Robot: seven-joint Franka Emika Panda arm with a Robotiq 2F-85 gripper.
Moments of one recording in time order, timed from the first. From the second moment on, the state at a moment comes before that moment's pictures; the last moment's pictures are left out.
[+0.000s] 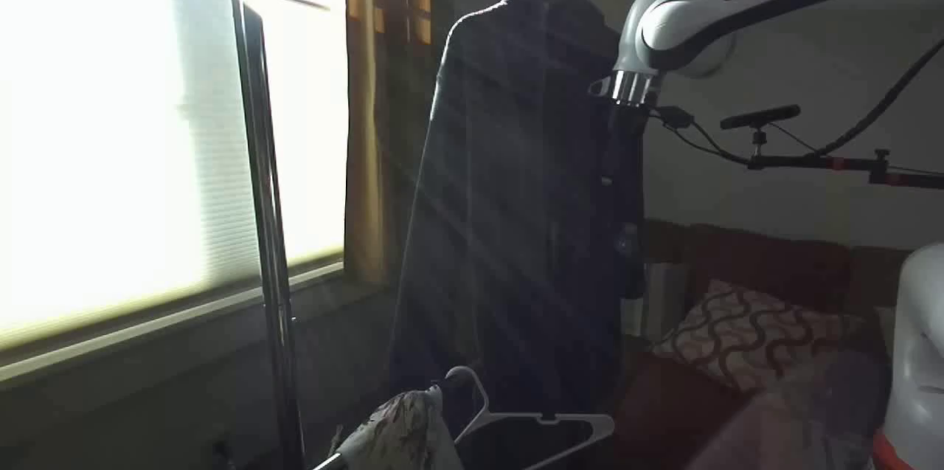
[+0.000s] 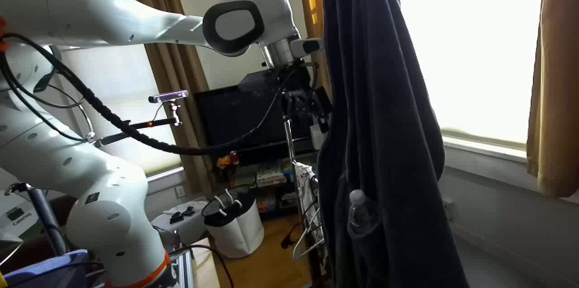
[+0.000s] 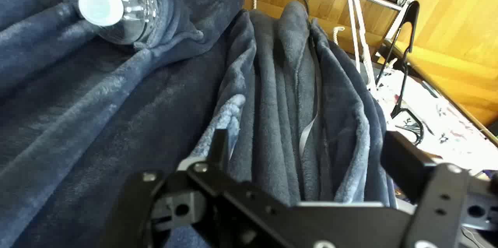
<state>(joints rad) -0.02 -0.52 -0.26 -2.30 -0.07 2.01 -0.50</state>
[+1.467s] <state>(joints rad) -0.25 -0.41 -0.33 -2.34 -0.10 2.18 -0.23</state>
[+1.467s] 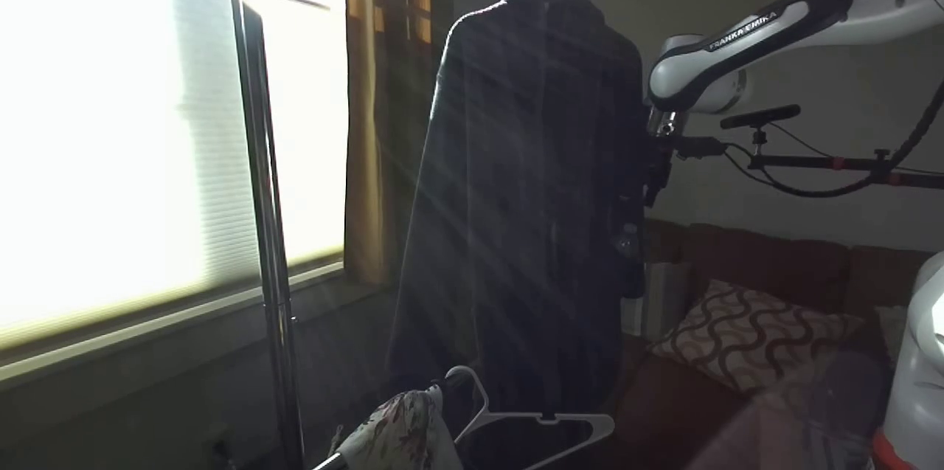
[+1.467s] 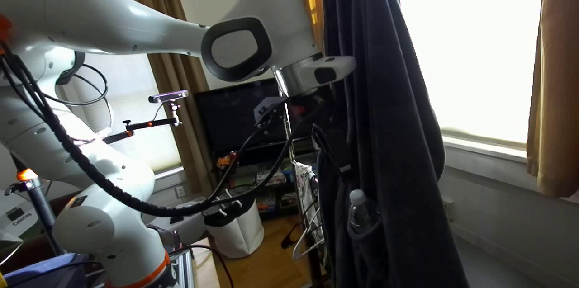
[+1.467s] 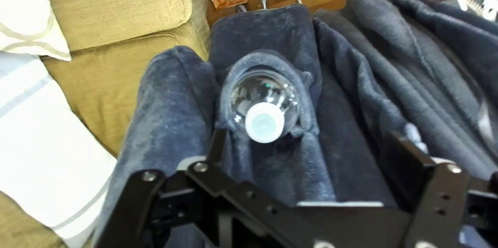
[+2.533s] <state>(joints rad) -0.27 -0.25 -0.34 -2.34 -0.05 2.32 -0.18</state>
